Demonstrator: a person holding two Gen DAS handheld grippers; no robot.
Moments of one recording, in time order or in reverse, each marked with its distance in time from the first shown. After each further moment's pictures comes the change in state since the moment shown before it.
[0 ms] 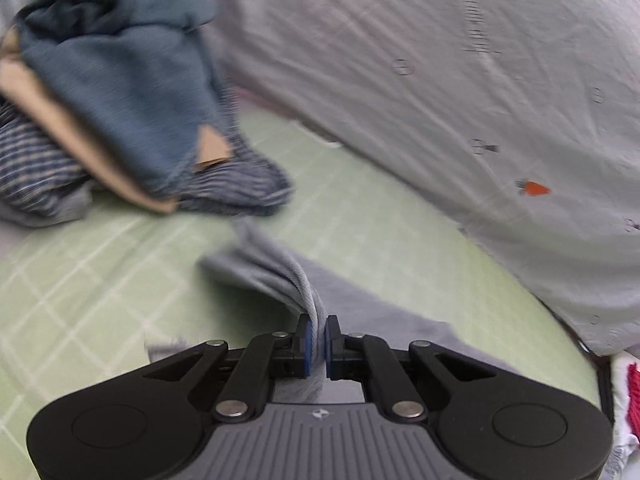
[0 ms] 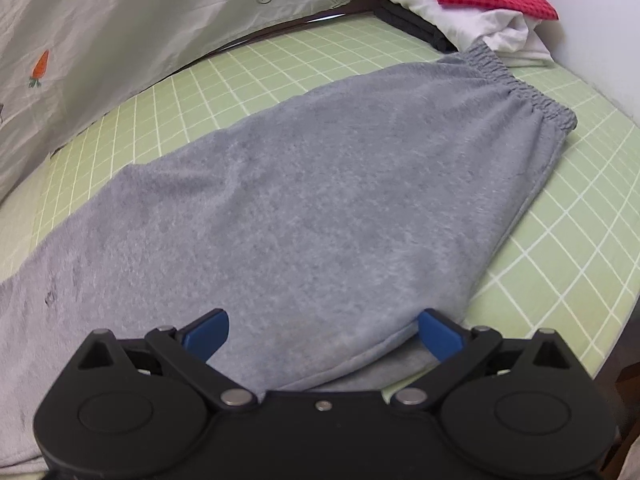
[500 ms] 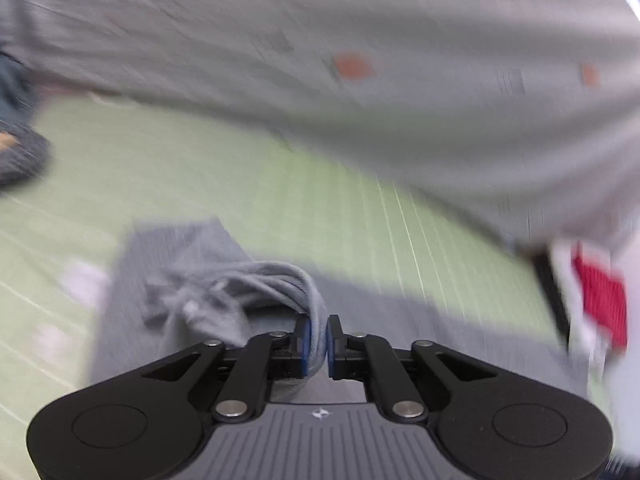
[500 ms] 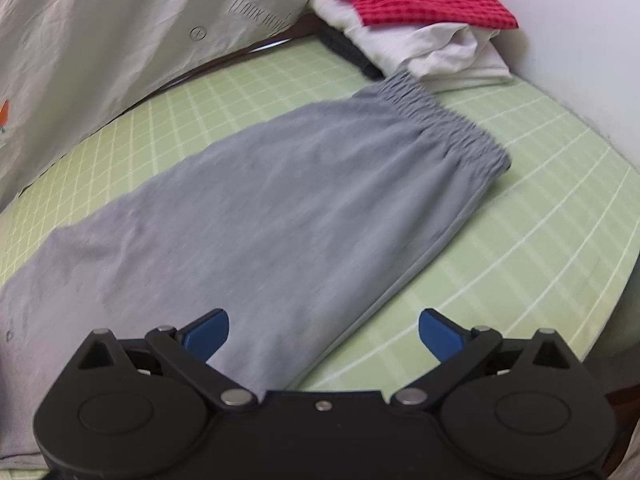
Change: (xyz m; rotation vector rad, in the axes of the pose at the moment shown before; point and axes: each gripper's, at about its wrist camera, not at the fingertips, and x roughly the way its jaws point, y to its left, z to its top) left arm 0.052 -0.223 -0.114 0.283 0.187 -0.148; right arm 0.008 -0.111 0.057 -0.015 -0.035 -0.013
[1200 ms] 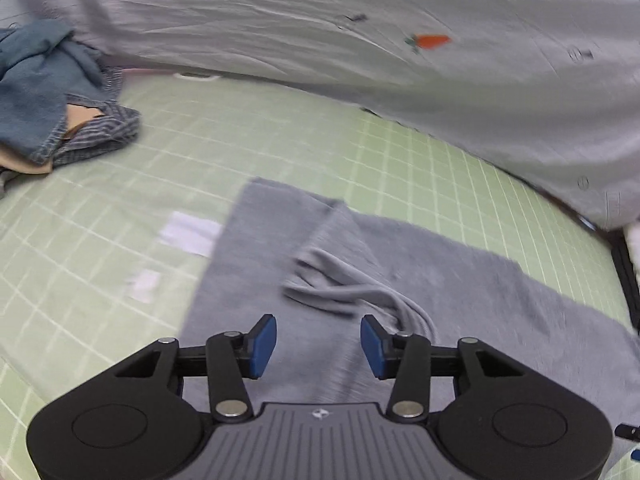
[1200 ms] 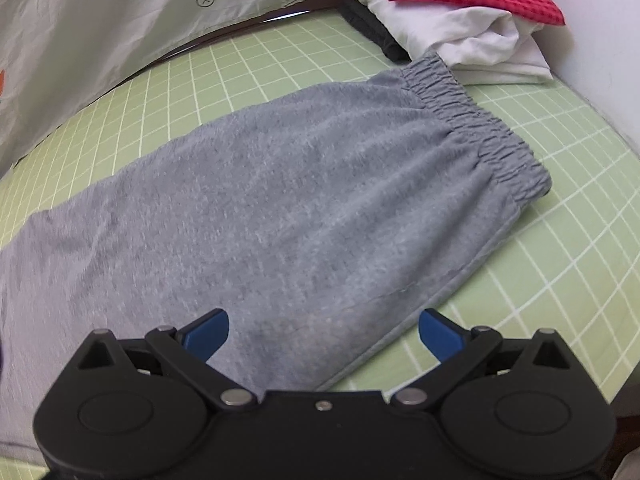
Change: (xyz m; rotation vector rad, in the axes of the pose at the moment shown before) left arm -0.036 0.036 -0.005 -0.065 -0.018 0.271; right arm 0.045 -0.004 0.022 -0.070 0.086 0.030
